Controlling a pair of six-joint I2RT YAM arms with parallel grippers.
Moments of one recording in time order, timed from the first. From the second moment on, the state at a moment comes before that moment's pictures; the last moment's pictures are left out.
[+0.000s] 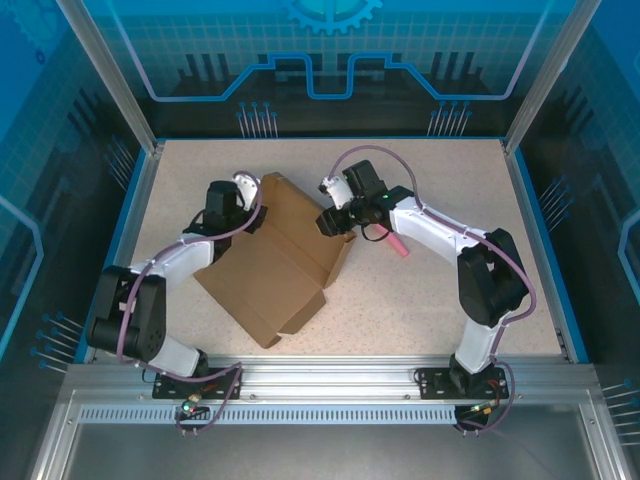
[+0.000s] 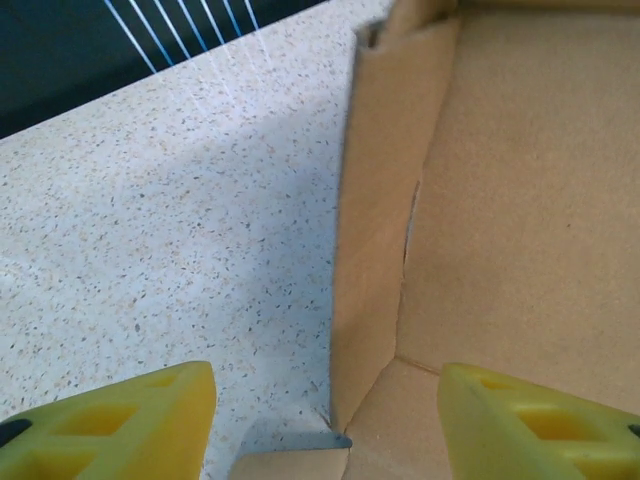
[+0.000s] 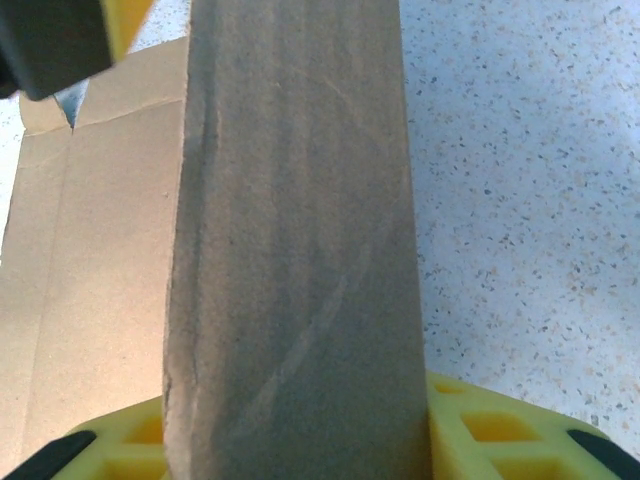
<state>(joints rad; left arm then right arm) -0.17 1.49 0.83 0.08 -0.04 0.18 0.57 1.80 1.39 -0.48 -0.33 0.03</state>
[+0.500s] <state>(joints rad) -0.07 1.16 0.66 -0.05 -0.01 -0.27 0.48 1.80 1.30 -0.45 -0.32 0.18</state>
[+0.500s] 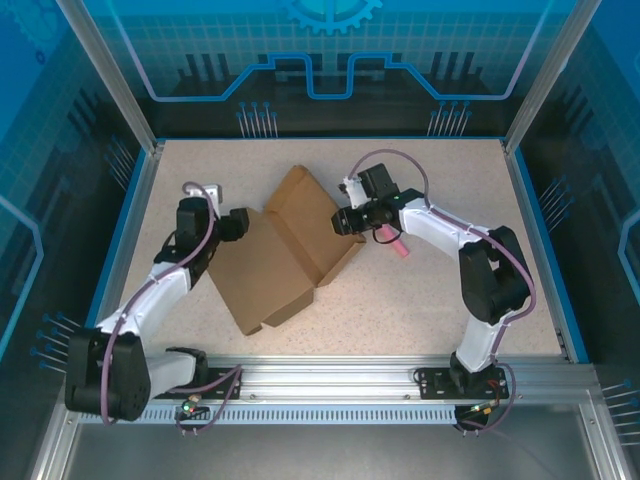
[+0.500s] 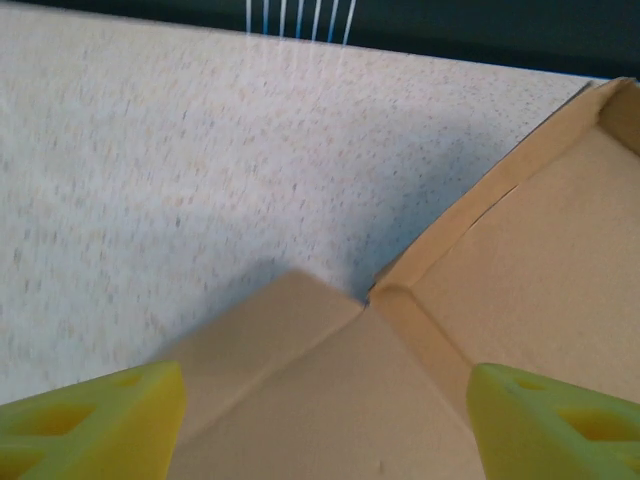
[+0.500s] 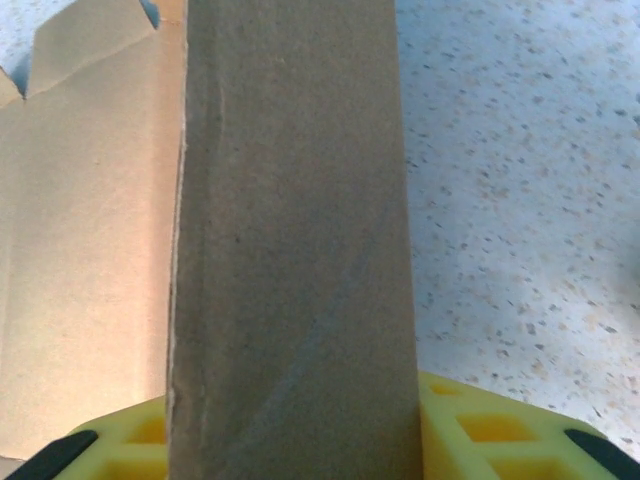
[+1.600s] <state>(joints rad) 0.13 1.13 0.44 -0.08 0.26 -0.70 0.46 1.80 1.22 -0.36 -0.30 0.23</state>
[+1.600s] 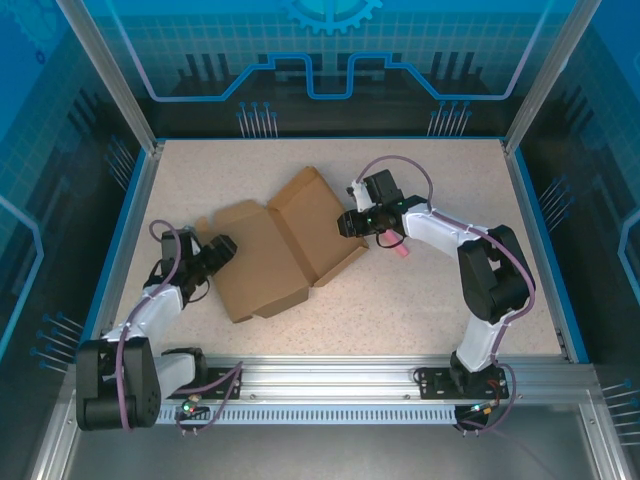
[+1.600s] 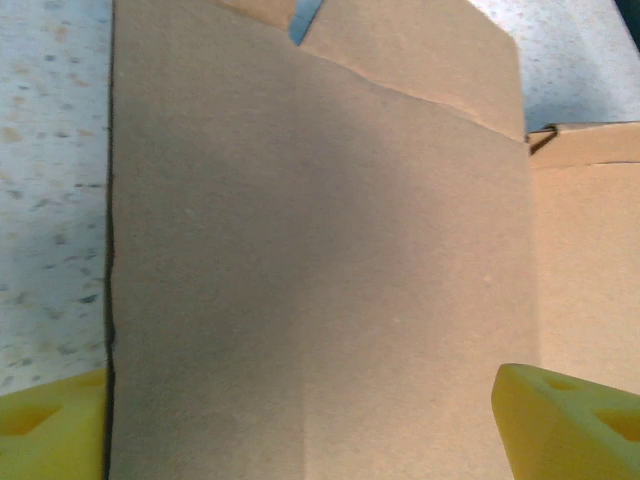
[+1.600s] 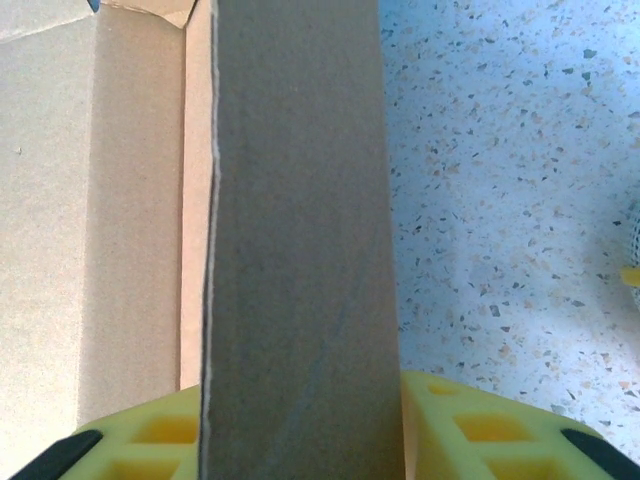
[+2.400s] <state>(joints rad) 0.14 1.13 0.49 -0.04 0.40 -0.73 0.47 1.81 1.22 -0.35 -0.28 0.25</state>
